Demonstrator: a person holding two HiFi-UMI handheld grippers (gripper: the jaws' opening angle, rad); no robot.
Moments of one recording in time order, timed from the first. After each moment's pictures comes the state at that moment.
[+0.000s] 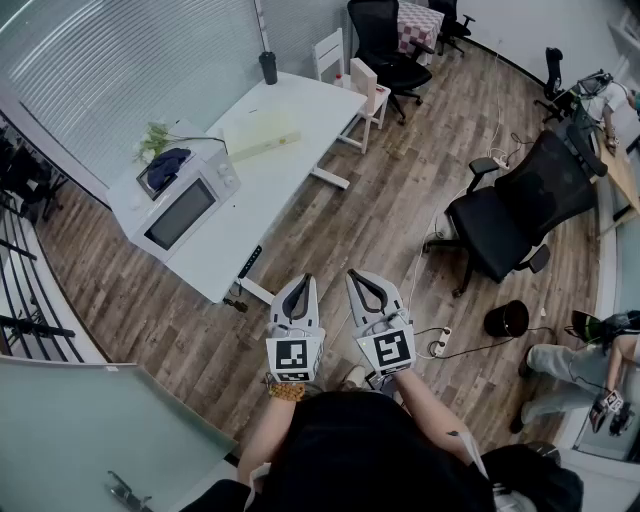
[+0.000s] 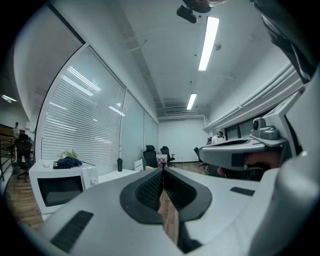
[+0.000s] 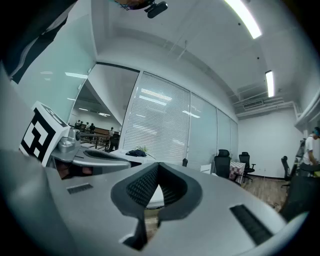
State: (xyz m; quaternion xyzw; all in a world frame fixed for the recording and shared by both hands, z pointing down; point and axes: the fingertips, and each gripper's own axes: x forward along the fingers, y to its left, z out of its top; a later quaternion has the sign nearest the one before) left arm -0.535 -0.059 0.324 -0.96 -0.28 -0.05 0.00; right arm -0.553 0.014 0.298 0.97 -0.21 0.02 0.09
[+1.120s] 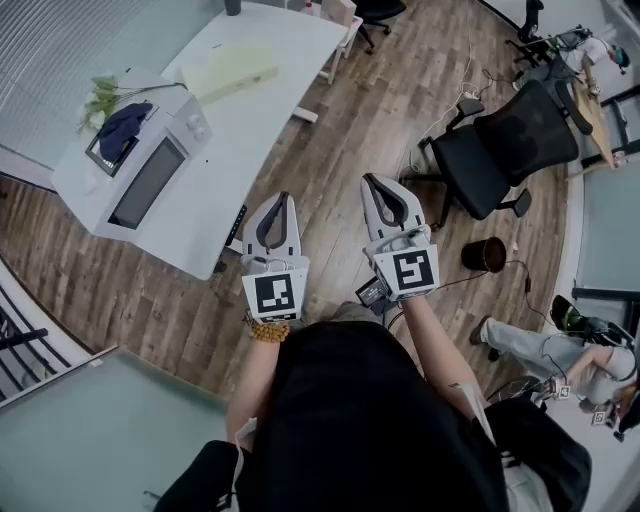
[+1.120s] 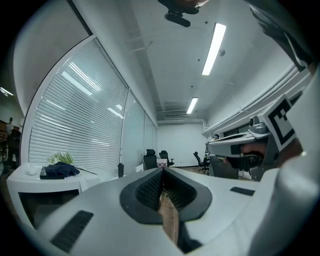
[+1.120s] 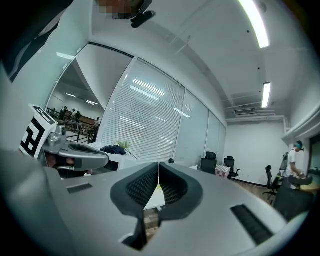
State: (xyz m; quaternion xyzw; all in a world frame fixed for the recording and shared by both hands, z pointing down) left arm -0.387 -0.133 0.322 -0.95 -0.30 -0.02 -0.01; right arm -0.406 -0.008 0.284 0.98 -0.12 0.02 0.13
